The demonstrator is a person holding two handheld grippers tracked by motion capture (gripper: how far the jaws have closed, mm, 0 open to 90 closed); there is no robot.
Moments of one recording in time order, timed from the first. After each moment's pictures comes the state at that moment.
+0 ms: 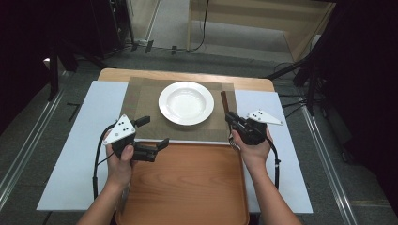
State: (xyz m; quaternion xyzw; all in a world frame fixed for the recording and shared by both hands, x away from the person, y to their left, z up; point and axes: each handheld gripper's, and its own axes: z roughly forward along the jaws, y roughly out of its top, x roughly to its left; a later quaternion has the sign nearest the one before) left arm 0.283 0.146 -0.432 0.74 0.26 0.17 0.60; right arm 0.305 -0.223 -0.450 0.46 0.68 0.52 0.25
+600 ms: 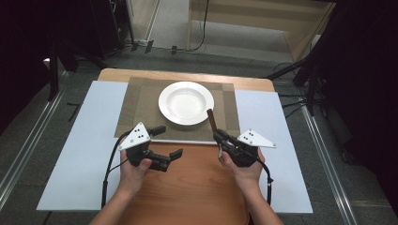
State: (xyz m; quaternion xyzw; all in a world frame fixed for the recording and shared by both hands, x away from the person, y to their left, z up) left arm 0.269 0.120 -0.444 0.74 0.25 0.11 0.61; right arm 0.251 -0.191 -0.464 0.41 0.69 0.55 0.23
